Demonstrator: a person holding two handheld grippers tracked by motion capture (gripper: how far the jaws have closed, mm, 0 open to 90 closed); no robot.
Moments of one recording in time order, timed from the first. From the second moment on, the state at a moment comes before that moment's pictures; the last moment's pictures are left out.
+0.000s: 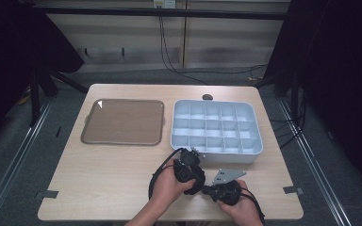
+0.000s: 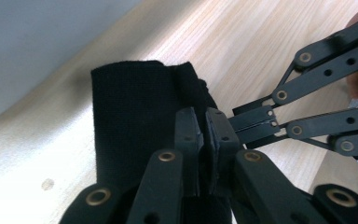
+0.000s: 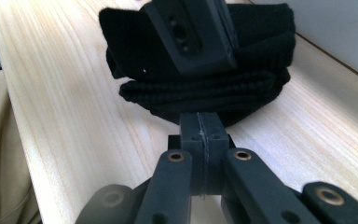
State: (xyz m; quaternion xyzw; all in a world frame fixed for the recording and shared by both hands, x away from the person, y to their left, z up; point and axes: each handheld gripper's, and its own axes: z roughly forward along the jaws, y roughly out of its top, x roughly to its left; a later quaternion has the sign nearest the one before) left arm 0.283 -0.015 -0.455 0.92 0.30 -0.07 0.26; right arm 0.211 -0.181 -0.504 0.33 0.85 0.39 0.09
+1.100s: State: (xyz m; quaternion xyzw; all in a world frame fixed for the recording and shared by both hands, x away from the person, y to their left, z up) left arm 0.280 -0.014 -0.463 0.92 0.30 -0.05 0.25; right arm 0.211 -0.194 -0.501 0.35 0.85 0.38 0.11
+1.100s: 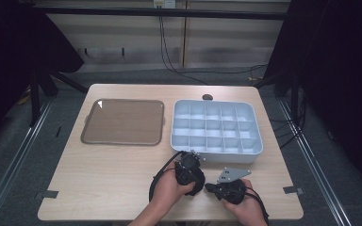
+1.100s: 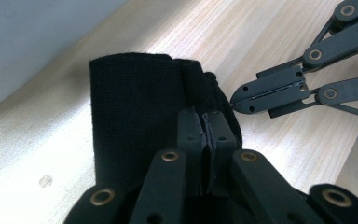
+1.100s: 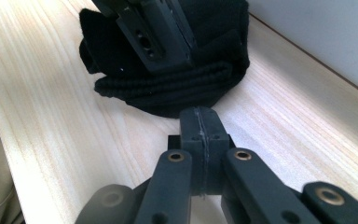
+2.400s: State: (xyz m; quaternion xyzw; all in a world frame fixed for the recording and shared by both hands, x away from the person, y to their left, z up) left arm 0.285 -0.002 -0.440 0.92 0.29 -0.07 0.26; right arm 0.212 -0.191 -0.502 0.34 0.85 0.38 0.10
